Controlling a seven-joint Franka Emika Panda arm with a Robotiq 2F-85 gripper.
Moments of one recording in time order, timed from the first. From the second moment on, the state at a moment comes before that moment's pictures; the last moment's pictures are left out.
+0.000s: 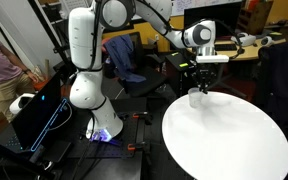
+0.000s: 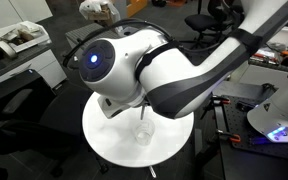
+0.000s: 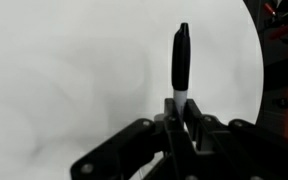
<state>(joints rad) 0.19 0.37 0.19 -1.90 -0.50 1.95 -0.93</state>
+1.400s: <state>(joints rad) 0.30 0.55 0.21 -1.72 -0.54 1.67 -0.90</state>
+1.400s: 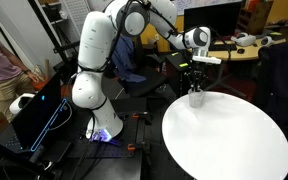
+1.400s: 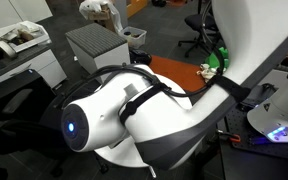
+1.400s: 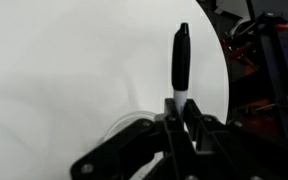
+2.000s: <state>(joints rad) 0.34 0.66 0.21 -1.59 -0.66 1.49 -0.83</state>
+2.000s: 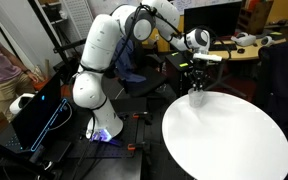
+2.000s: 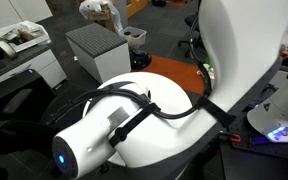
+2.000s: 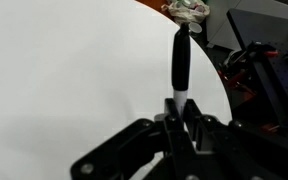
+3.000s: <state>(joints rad) 0.37 0.80 0.21 -1.43 -0.71 1.46 -0.83</state>
